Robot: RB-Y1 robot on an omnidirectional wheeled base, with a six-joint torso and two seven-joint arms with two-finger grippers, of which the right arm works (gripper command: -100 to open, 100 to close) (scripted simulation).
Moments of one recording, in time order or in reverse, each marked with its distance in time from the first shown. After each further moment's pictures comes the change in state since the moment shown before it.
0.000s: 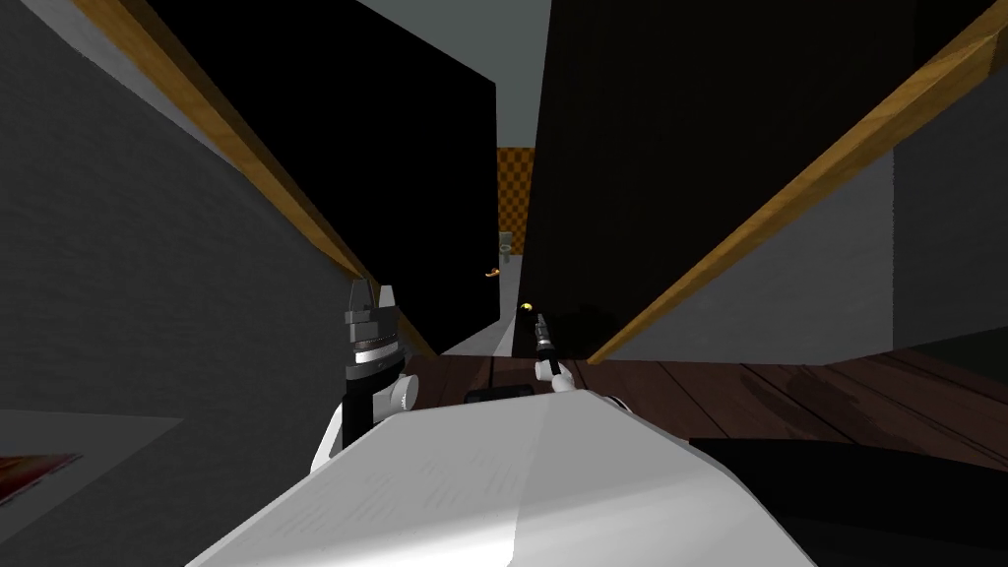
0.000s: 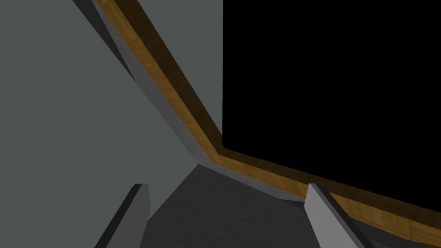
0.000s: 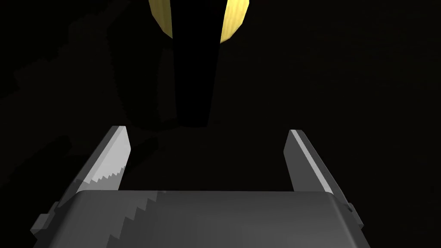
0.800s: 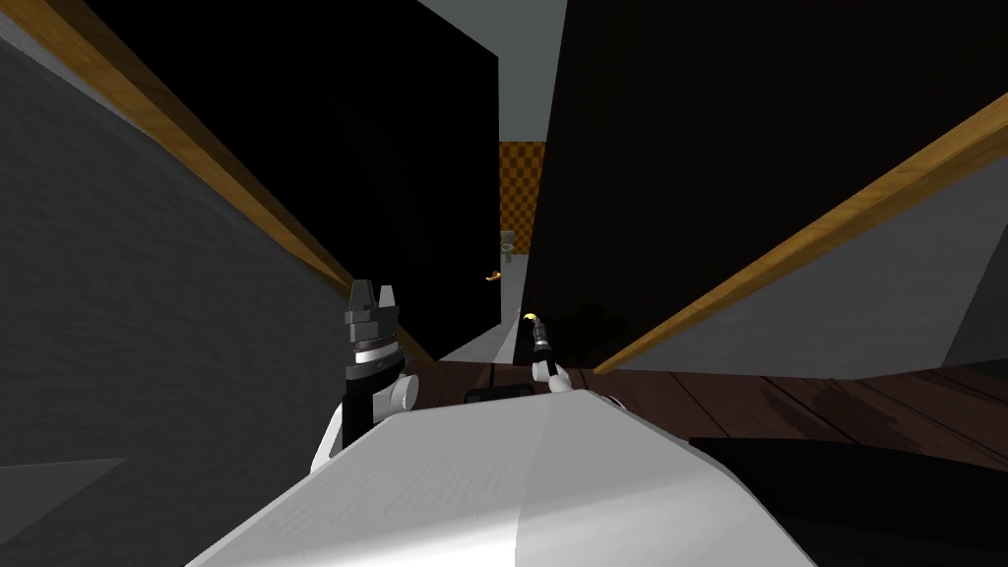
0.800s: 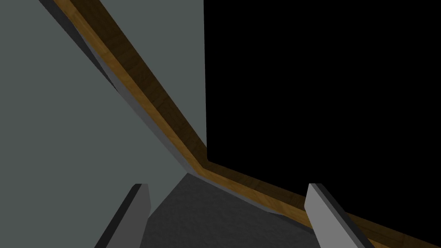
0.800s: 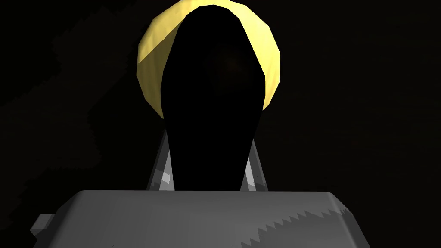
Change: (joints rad) arm -0.008 0.028 -0.007 0.021 -0.004 -0.019 -0.005
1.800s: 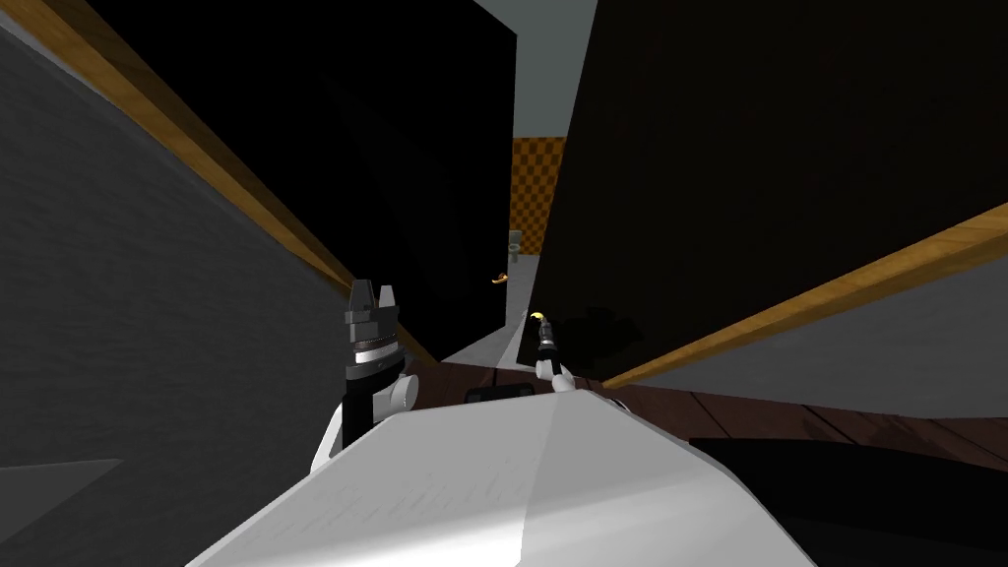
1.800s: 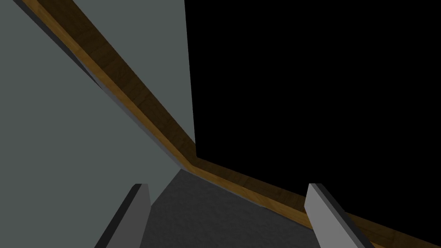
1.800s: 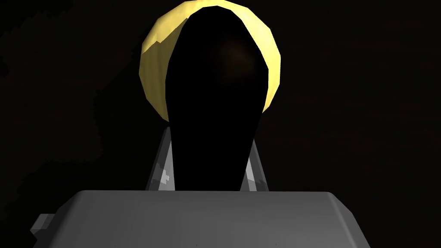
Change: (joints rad) arm 0.005 -0.013 -0.078 -0.018 -0.019 0.008 0.032
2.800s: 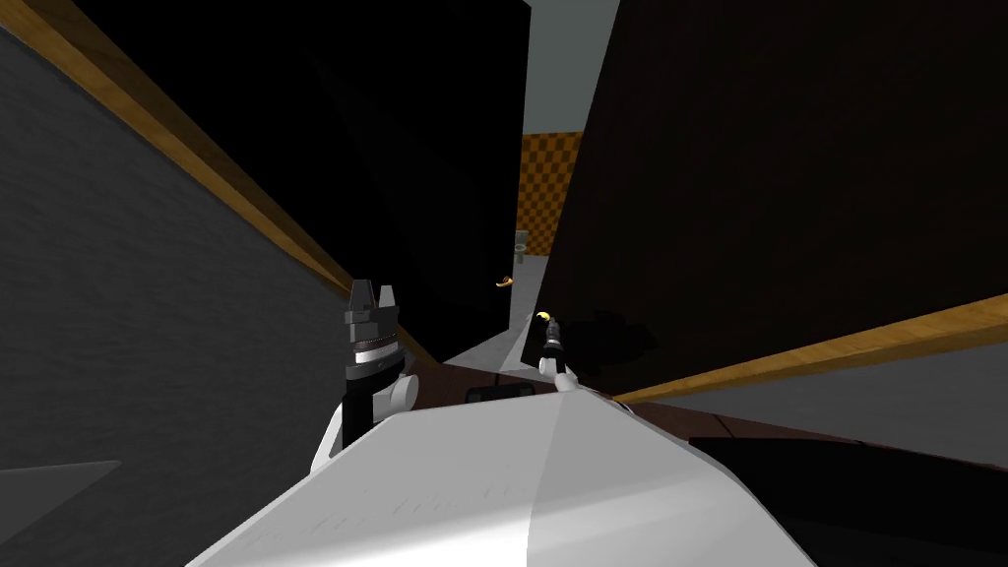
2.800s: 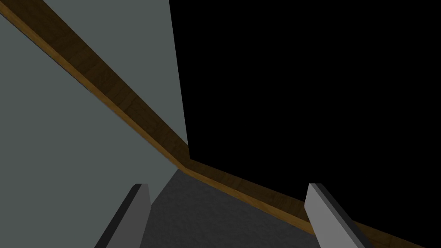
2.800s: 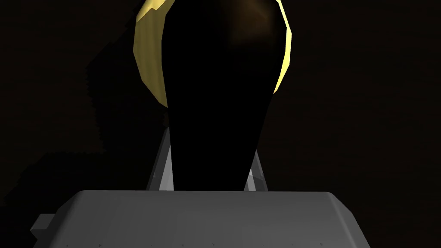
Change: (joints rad) arm -0.010 -0.003 -0.116 -0.003 -0.032 -0.005 0.053
